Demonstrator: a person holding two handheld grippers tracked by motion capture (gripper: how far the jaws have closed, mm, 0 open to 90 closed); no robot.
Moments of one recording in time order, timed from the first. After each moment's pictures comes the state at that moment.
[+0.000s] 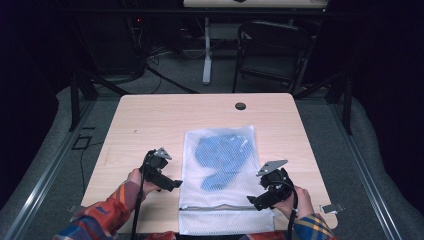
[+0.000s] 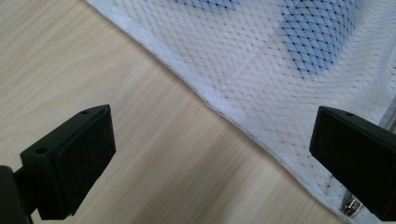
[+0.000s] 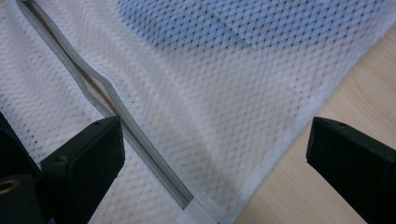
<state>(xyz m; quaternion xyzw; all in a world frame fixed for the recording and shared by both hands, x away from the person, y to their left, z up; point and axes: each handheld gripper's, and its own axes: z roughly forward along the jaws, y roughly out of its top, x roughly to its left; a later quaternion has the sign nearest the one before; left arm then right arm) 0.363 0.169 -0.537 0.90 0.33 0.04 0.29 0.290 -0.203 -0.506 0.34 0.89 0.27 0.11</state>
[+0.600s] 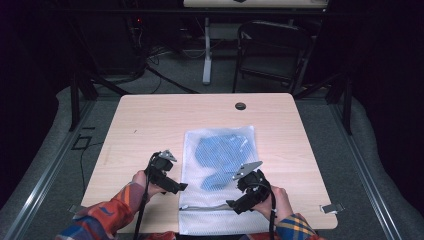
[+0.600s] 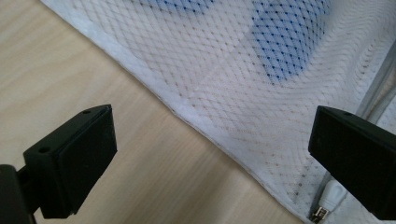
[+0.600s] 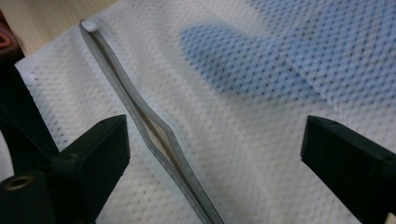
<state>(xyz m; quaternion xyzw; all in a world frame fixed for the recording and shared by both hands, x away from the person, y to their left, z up) 0.359 0.155 -0.540 0.90 0.32 0.01 0.28 0.289 -0.146 -0.509 0.30 0.91 0.29 0.08</state>
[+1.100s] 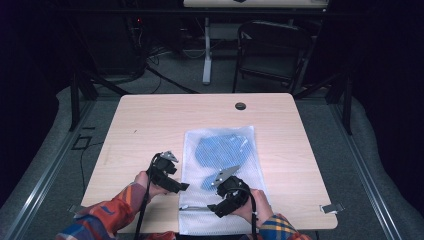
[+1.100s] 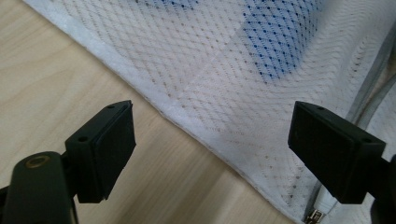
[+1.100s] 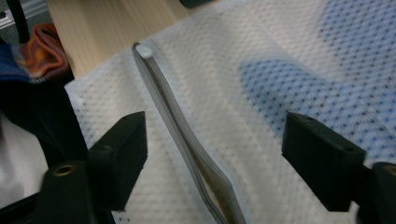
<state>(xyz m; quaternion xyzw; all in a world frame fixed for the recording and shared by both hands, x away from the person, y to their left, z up) 0.361 0.153 -0.545 0.90 0.32 -0.01 0.30 0.286 -0.096 -0.519 0.25 0.92 0.30 0.04</state>
